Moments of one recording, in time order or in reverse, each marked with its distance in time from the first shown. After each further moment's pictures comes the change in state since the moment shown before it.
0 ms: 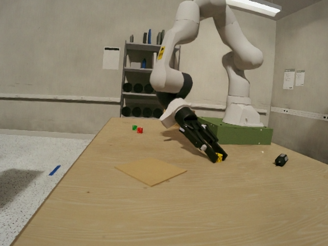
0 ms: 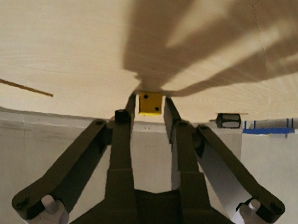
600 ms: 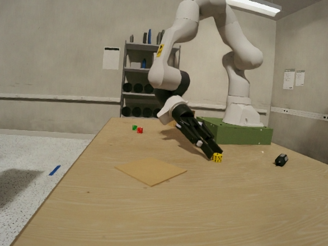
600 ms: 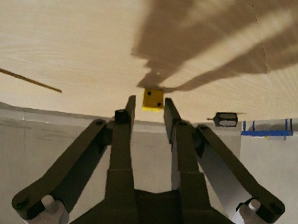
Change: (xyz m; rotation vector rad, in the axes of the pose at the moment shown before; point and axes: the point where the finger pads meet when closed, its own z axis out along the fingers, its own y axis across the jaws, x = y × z) arm 0.001 -0.004 -0.021 0.006 0.006 -0.017
